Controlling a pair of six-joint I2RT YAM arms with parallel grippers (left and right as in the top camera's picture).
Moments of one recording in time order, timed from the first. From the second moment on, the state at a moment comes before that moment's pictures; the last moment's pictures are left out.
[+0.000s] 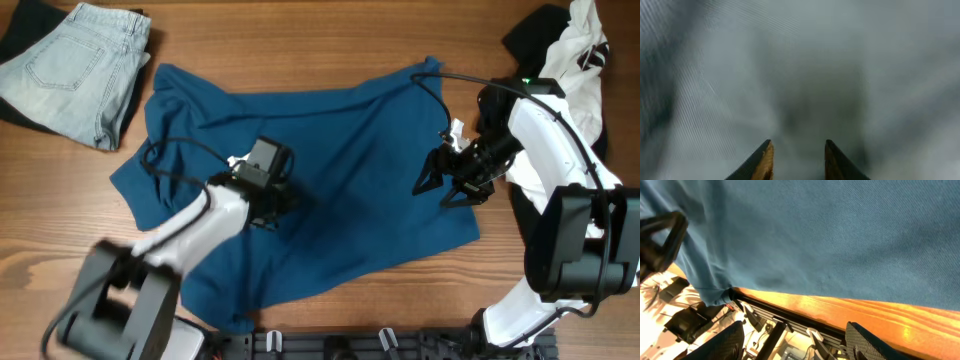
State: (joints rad) left arm -0.44 1.62 0.79 -0.44 0.08 -0.99; right arm -0.03 1.85 1.35 -1.45 -0.52 0.00
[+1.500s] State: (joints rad) left arm -0.11 1.71 0.82 -0.12 0.16 -0.83; right arm 0.02 1.43 1.23 -1.56 -0.48 0.14
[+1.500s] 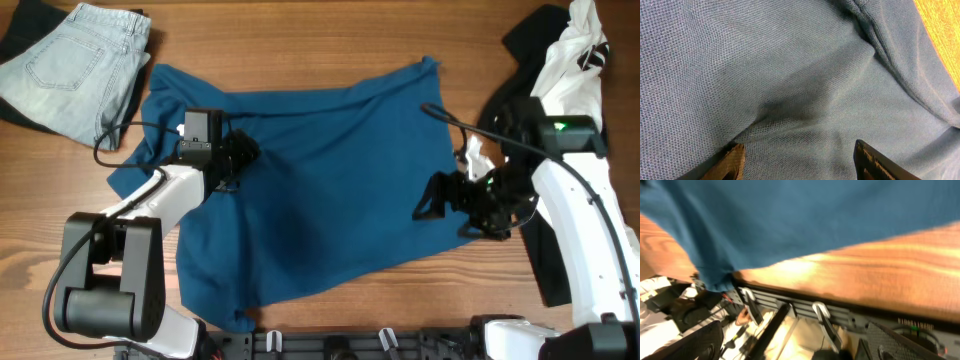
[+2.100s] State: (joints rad) left arm -0.11 1.72 0.82 -0.13 0.16 -0.83; right arm -0.04 1.47 0.84 -1.45 -0.49 0.18
